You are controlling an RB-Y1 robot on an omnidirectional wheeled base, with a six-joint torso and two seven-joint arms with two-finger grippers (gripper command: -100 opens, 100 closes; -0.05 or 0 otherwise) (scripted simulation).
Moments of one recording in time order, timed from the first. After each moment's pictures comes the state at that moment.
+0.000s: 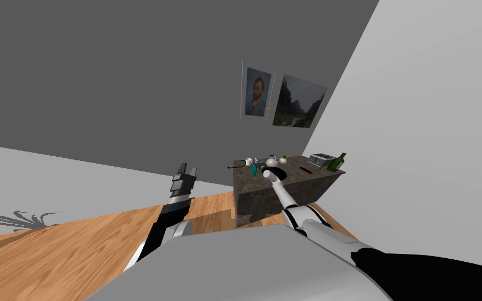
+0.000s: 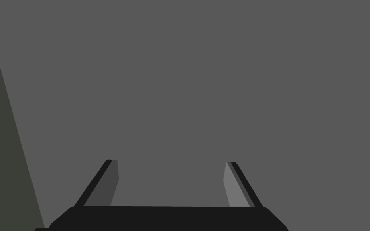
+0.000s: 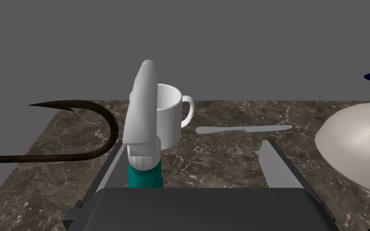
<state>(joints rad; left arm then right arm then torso) 0.48 -0.03 -0.04 -2.23 0.02 -0.39 0.02 -0.51 -0.31 -0.07 -1.06 -0.90 0.15 -0.92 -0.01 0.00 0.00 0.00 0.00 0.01</state>
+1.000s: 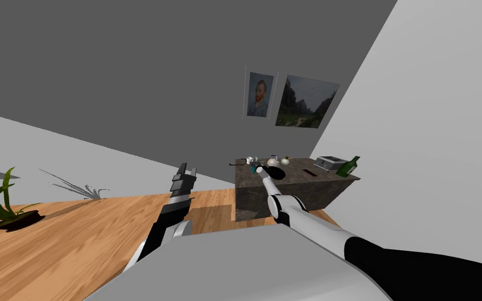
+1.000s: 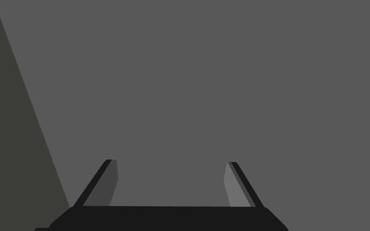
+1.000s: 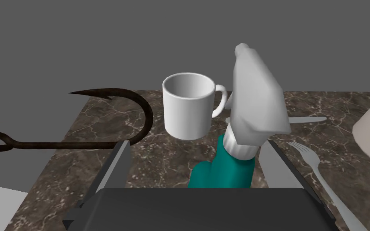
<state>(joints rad) 0.48 -0.03 -0.04 -2.23 0.02 -0.39 0.02 -0.72 -0.13 -0.29 -0.77 -0.84 0.10 -0.72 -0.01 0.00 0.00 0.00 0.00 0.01</state>
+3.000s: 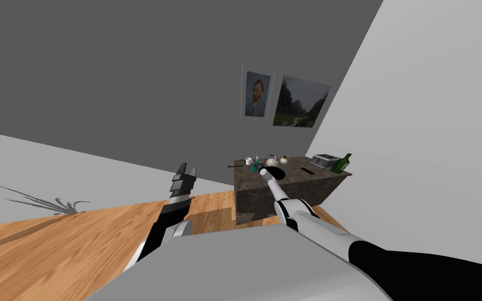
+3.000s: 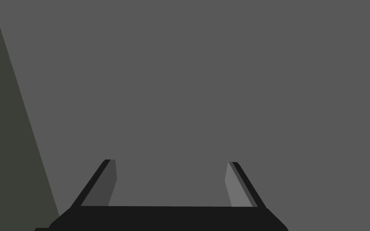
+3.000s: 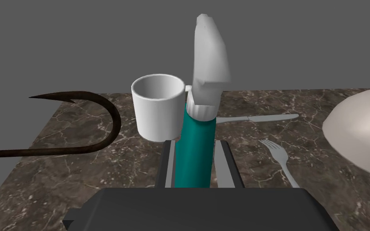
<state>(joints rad) 0.48 -0.03 -0.04 -2.23 0.02 -0.39 0.02 -0.63 -0.24 -0.15 -0.86 -0.90 0.11 -0.81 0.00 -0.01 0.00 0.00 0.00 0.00</state>
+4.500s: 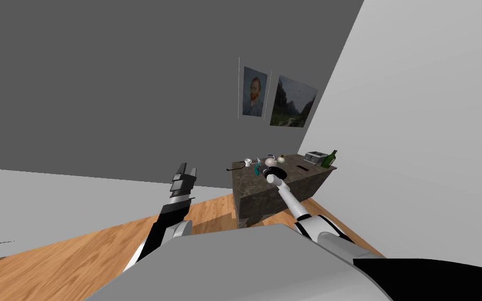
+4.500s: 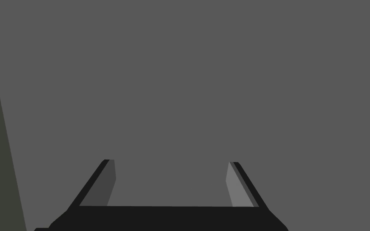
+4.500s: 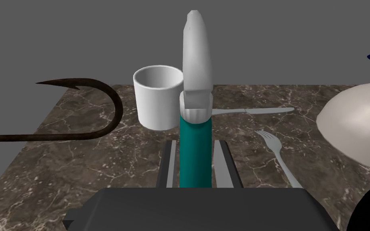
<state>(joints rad) 0.48 -0.03 -0.04 -2.23 0.02 -0.39 0.02 -0.36 -0.42 0.05 -1.23 -0.92 0.20 -1.04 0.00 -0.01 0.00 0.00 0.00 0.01</state>
